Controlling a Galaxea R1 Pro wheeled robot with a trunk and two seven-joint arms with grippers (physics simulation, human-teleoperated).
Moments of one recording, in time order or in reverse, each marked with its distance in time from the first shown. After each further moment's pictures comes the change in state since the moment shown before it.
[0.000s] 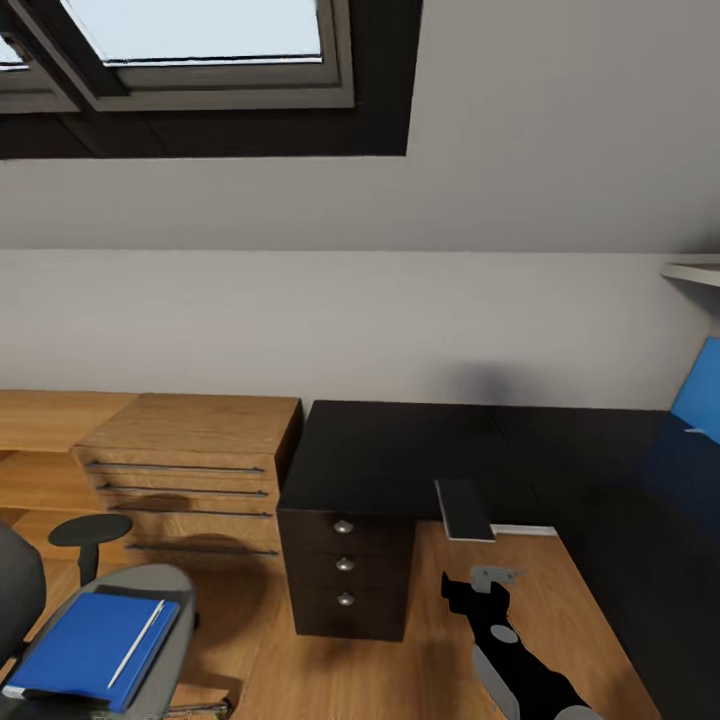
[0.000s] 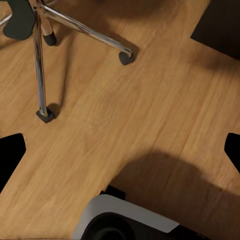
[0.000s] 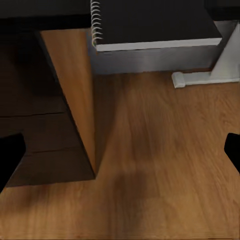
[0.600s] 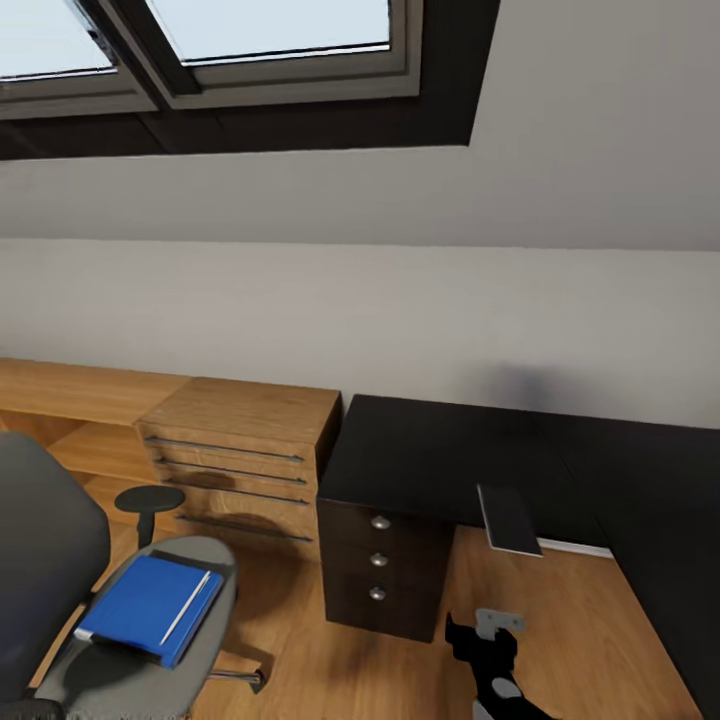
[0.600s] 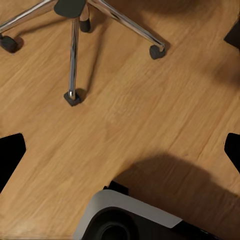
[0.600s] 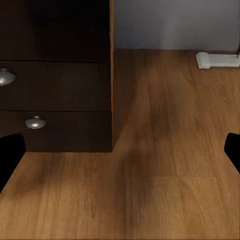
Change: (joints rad) left arm 0.000 0.000 0.003 0.000 0.005 0.000 0.004; right arm 0.000 0.048 -0.001 0.268 -0.008 -0.208 0.000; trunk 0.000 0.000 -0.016
